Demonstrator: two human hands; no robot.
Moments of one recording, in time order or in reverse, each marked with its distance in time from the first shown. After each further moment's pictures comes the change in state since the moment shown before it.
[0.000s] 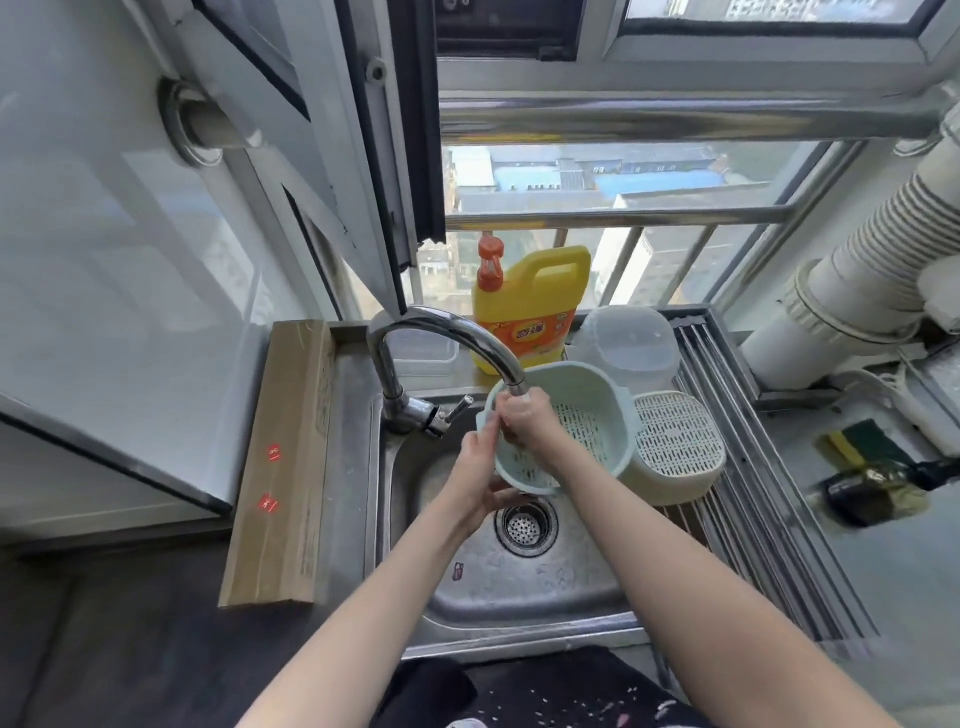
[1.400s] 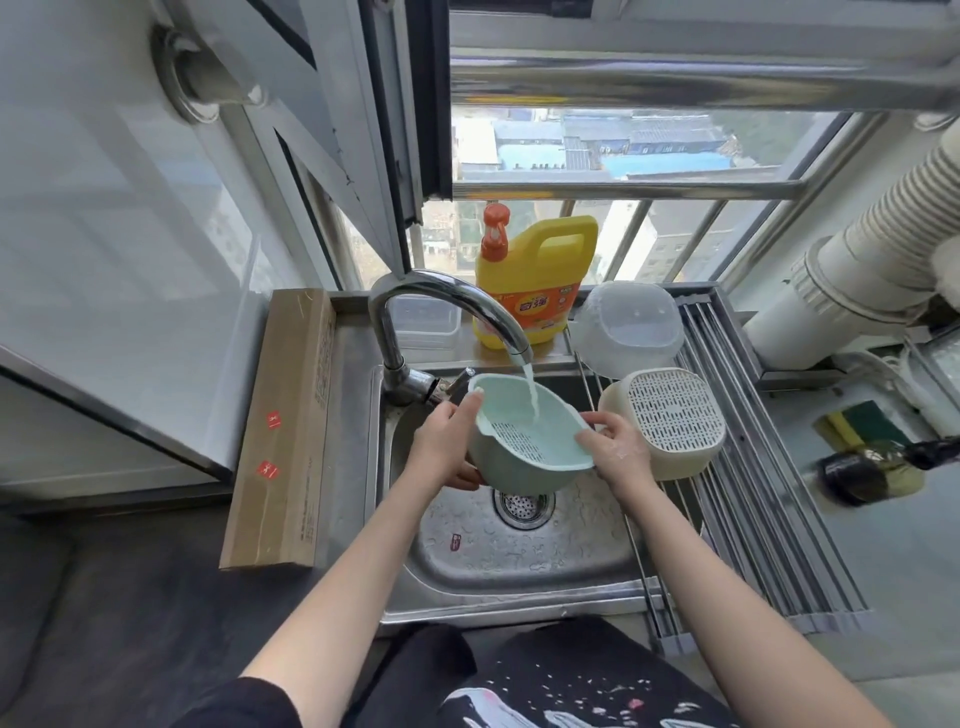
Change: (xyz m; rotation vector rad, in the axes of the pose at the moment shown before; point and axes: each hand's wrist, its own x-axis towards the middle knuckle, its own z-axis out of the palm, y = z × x) left_hand -0.027 0.025 -0.023 0.581 0.250 0.040; right_hand -0.027 0.090 -0.066 -0.039 0.225 -0.028
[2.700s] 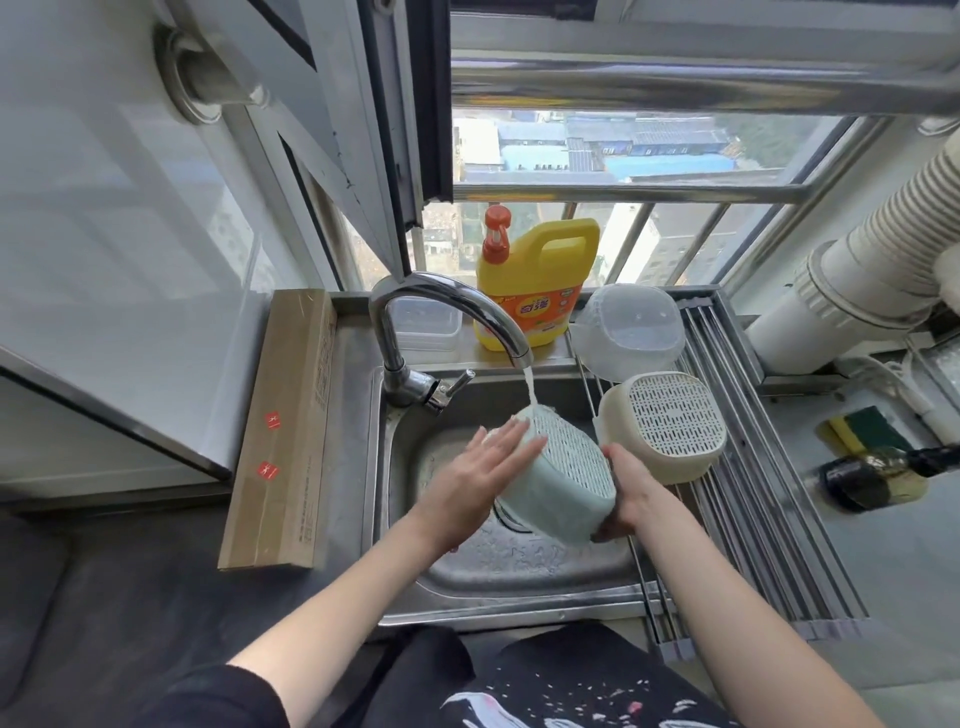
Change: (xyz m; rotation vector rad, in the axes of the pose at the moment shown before) left_hand 0.002 -0.059 0.017 0.793 -0.017 1.220; right_hand 0.004 0.018 -0.006 0.685 -0.423 0.906
